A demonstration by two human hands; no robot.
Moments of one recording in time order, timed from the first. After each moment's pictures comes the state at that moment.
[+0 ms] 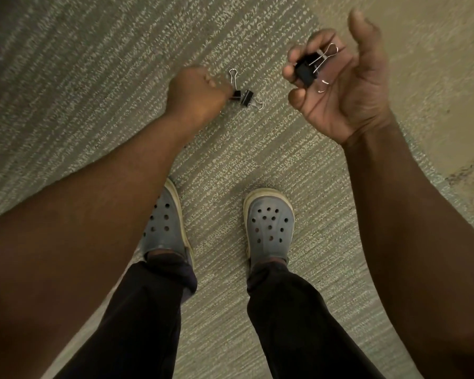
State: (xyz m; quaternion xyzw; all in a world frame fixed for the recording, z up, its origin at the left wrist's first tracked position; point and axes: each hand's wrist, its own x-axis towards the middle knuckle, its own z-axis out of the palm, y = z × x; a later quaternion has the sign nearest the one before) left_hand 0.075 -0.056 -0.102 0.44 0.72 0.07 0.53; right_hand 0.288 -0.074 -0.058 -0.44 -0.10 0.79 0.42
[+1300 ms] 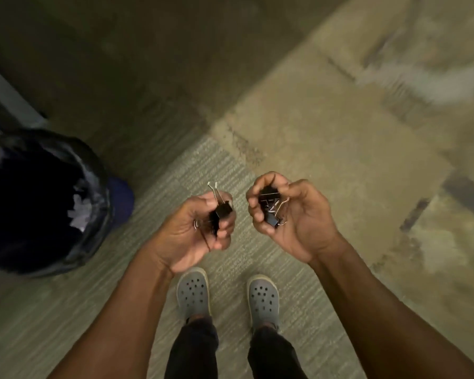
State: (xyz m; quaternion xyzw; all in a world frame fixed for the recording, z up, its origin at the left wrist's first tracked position) left_hand 0.031 0.009 0.243 0.14 0.35 0.25 0.89; right_hand 0.229 -0.001 0.257 -0.37 -0.11 0.82 0.42
